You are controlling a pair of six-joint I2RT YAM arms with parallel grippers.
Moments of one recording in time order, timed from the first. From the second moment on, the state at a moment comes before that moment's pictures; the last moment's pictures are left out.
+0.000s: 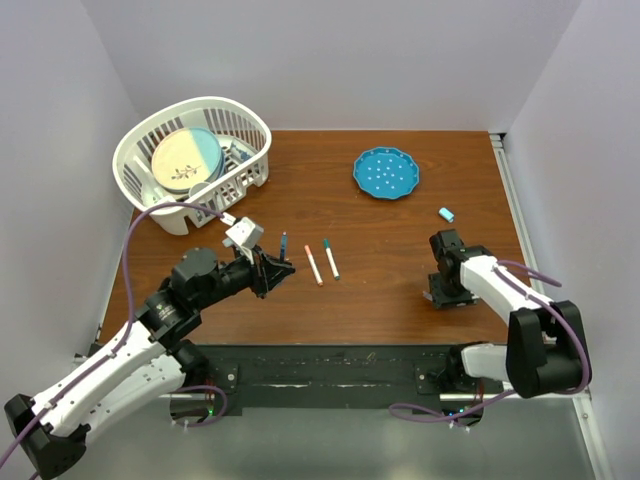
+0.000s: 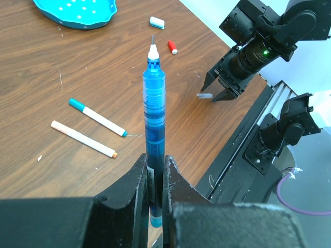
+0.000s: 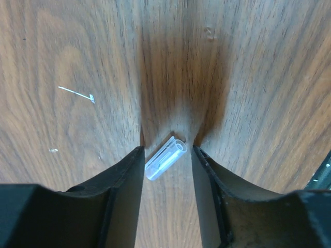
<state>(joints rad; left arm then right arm) -0.73 0.64 0.61 -0.17 0.21 -0.36 0.18 1.28 0.63 -0.83 0.31 1.71</state>
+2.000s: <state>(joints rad) -0.73 0.61 0.57 -0.14 0.29 -0.38 0.18 1.46 0.76 -0.64 0.14 0.55</state>
